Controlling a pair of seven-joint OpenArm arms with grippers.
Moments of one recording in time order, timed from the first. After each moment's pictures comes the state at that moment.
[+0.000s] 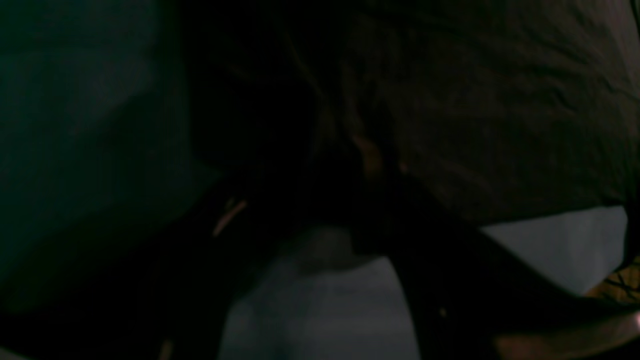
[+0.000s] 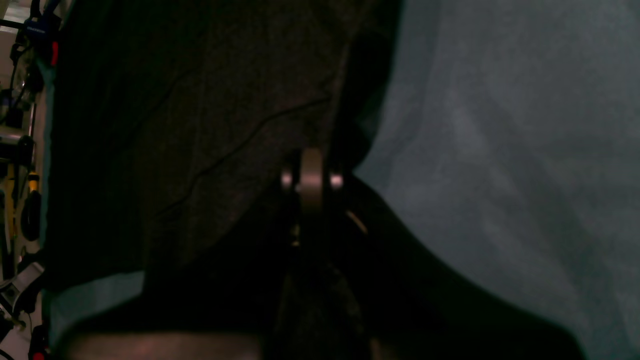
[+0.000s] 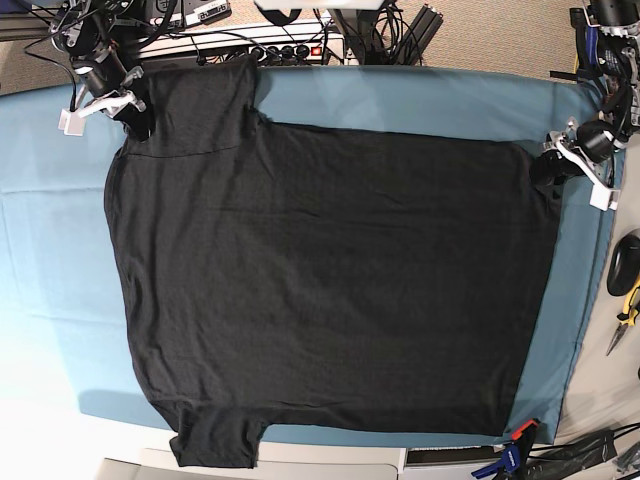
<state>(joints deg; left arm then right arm) 15.0 -27.4 -21.3 78.8 -54.8 -30.7 49.1 -23.1 6.2 46.1 88.6 53.3 31.2 -52.9</state>
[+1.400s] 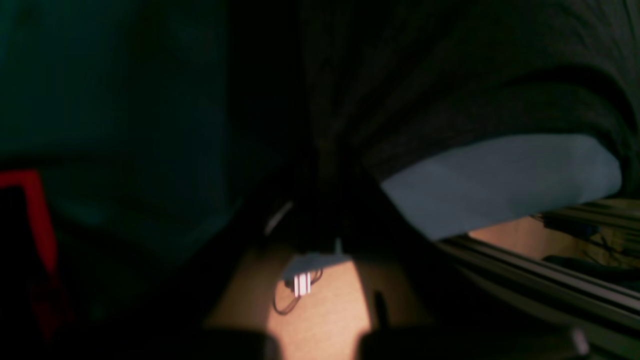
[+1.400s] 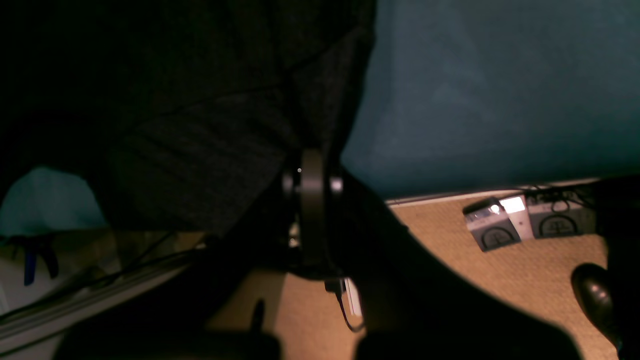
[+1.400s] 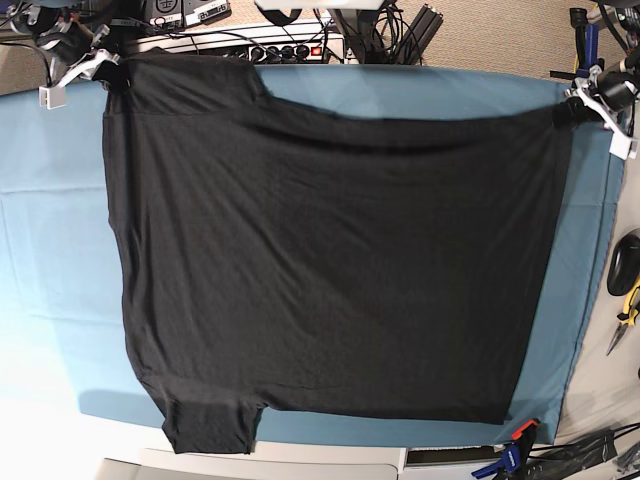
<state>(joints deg) 30.2 -28.9 -30.1 84.9 -64.0 -33.6 56.4 -34.6 18.0 47.9 90.4 60.4 35.9 -63.0</state>
